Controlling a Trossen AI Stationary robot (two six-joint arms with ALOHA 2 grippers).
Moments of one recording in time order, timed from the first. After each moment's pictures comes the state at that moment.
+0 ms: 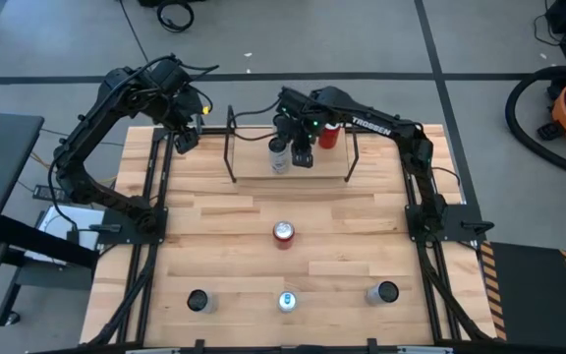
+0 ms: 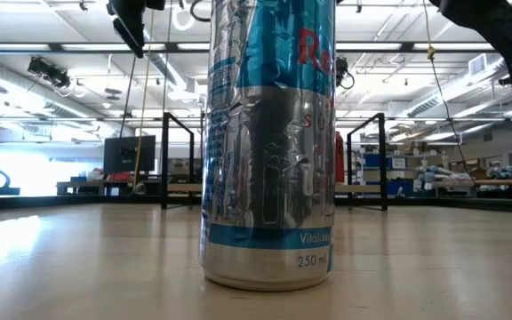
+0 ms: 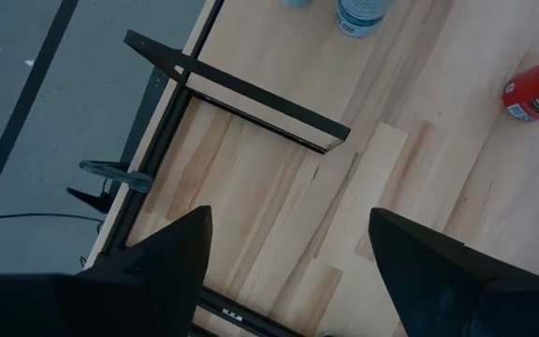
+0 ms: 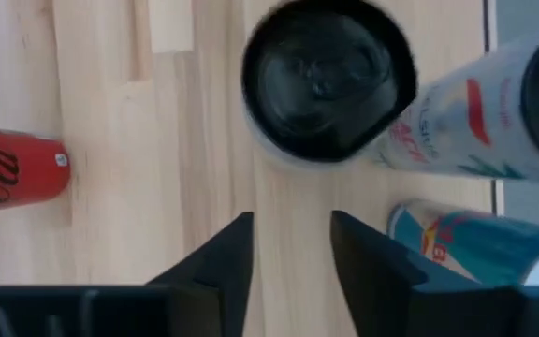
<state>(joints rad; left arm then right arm) 0.75 1.41 1.83 -1.55 0.02 0.33 -0.42 2.07 2.16 -1.31 -0.14 -0.33</state>
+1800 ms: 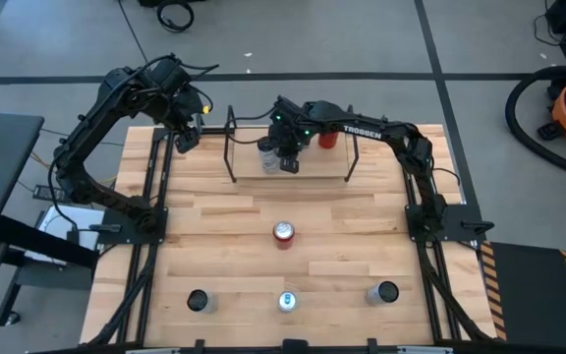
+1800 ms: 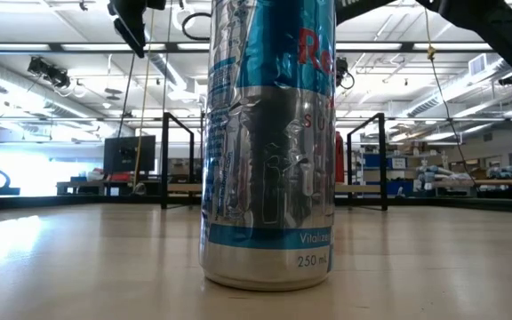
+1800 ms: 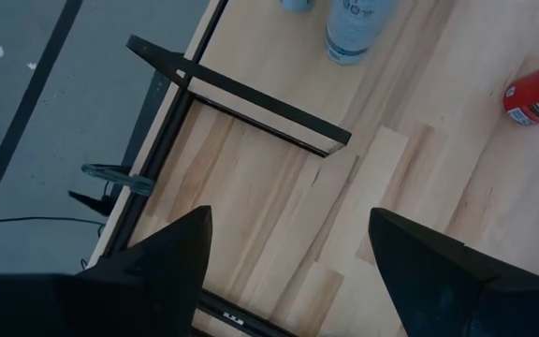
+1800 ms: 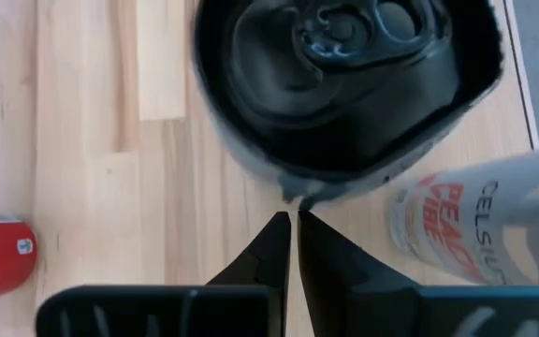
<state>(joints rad) 0.75 1.41 1.83 -1.54 0.02 0.32 -0.42 2.08 1.94 -0.93 -0.21 -0.29</state>
